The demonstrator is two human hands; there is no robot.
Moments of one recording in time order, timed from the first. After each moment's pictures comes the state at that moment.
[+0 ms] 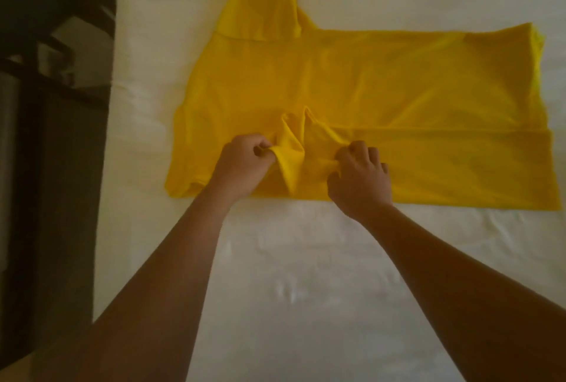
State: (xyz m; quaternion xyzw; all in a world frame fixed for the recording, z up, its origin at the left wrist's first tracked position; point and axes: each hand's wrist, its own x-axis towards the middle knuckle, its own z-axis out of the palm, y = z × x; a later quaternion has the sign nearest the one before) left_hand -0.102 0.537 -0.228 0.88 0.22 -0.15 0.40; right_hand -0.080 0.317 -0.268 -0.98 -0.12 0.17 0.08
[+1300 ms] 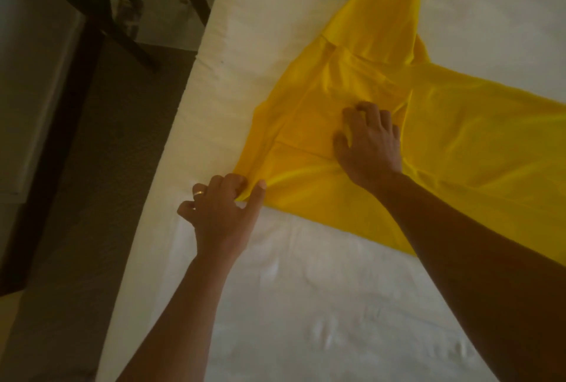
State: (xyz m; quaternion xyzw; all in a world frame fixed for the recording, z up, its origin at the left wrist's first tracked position) left_hand -0.209 0.614 -0.254 0.87 0.42 -0.03 0.24; right_hand 0.000 0.462 -0.276 -0.95 -0.27 0.10 0.13
